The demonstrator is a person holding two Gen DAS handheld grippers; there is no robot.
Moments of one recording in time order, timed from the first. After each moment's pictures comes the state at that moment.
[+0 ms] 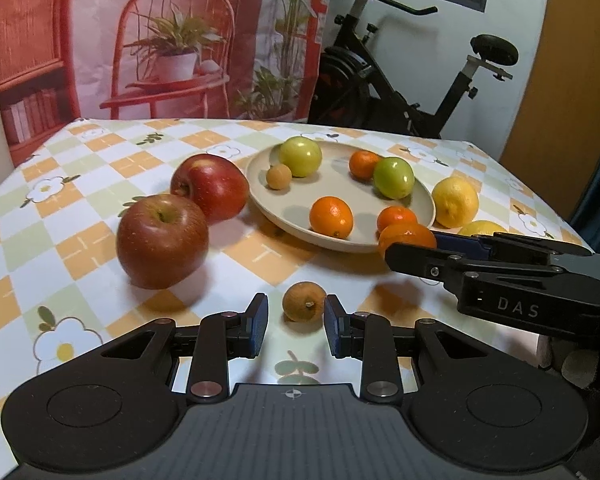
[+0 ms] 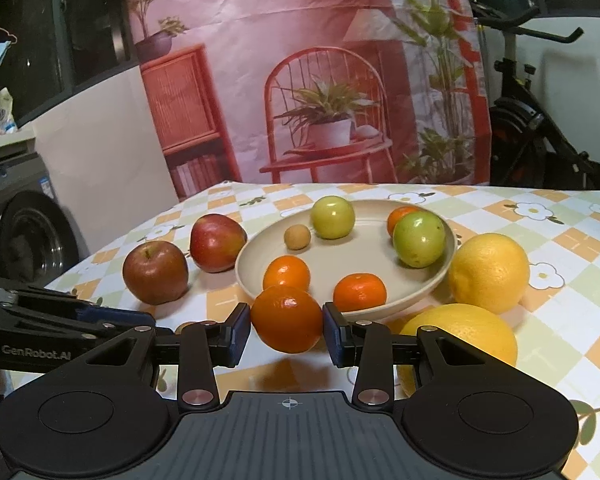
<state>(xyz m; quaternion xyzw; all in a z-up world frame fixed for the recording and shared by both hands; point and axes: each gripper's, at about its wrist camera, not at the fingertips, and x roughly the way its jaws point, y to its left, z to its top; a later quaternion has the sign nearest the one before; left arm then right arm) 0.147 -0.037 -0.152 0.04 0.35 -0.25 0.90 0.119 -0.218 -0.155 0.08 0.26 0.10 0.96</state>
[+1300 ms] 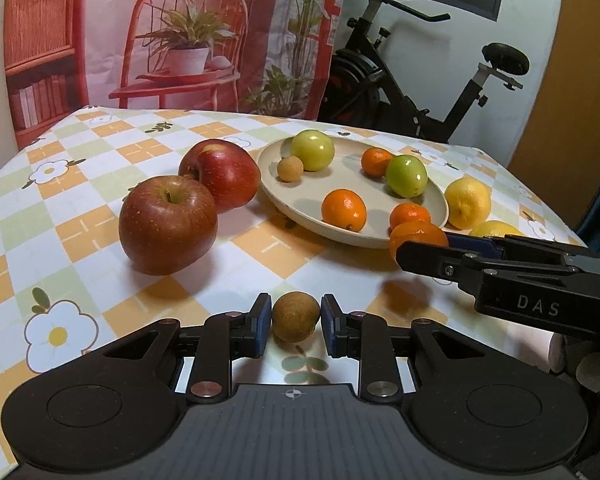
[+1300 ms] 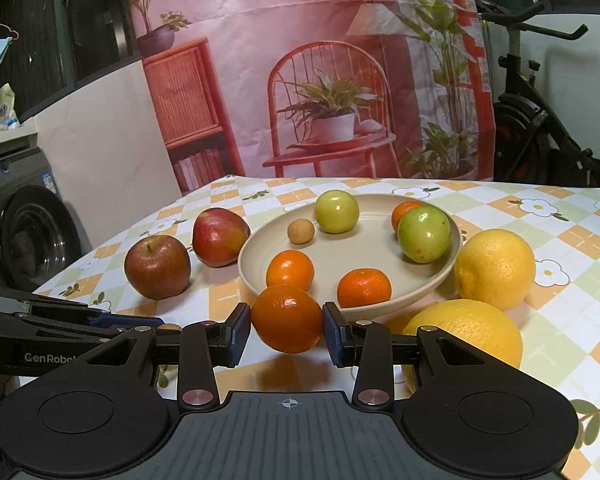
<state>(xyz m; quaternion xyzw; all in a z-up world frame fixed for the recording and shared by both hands) 0.148 -0.034 -0.164 0.02 0.35 -0.24 0.91 0.122 -0.215 -0.157 0.08 0.27 0.11 0.95</state>
